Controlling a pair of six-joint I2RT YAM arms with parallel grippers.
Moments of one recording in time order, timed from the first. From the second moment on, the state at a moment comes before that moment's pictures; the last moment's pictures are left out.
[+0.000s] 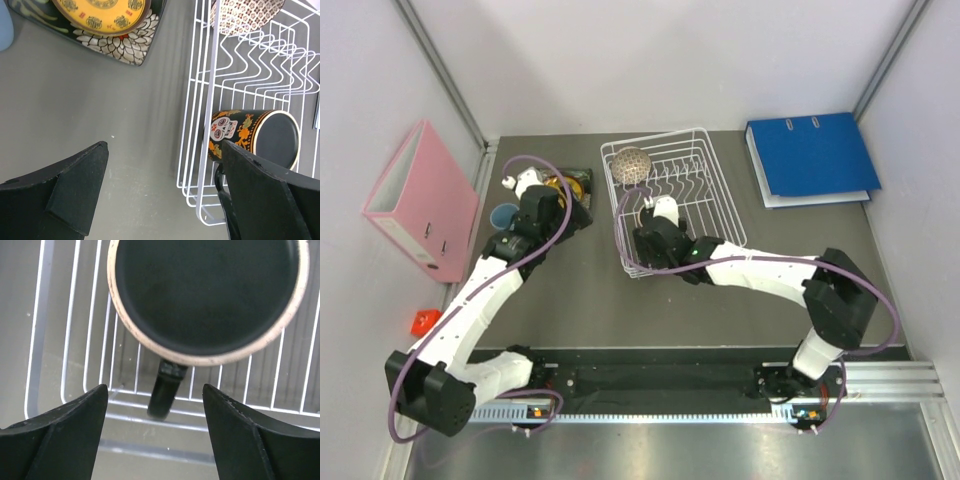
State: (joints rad) left arm -0.36 1.10 1.00 -0.52 -0.27 -0.74; right arm 0.98 1.63 1.12 -0.26 0.43 0.51
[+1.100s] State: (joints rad) left arm -0.36 1.07 0.94 -0.49 -0.26 -0.76; right arm 0.99 1.71 1.19 -0.32 0.57 0.60
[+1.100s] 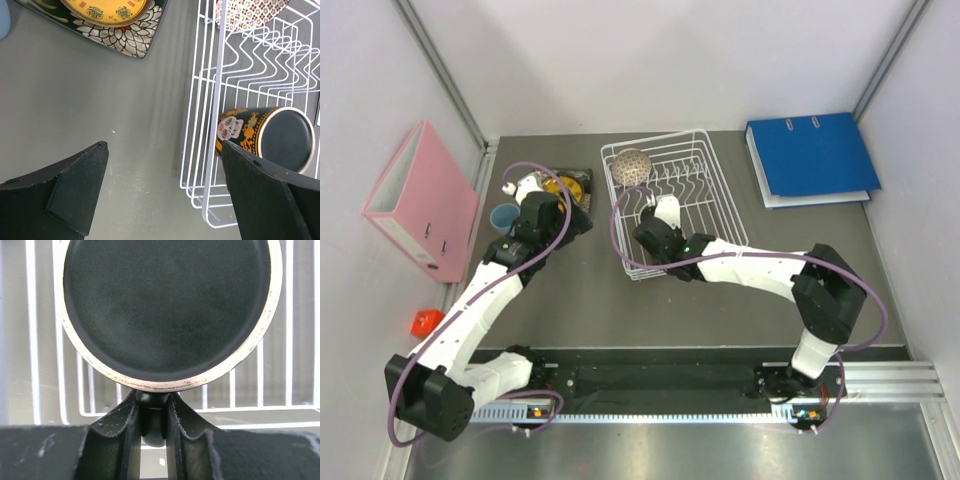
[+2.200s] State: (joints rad) left arm -0.35 0.89 0.77 0.04 0.17 -0.85; right arm 0.39 1.14 0.69 0.42 -0.26 0.94
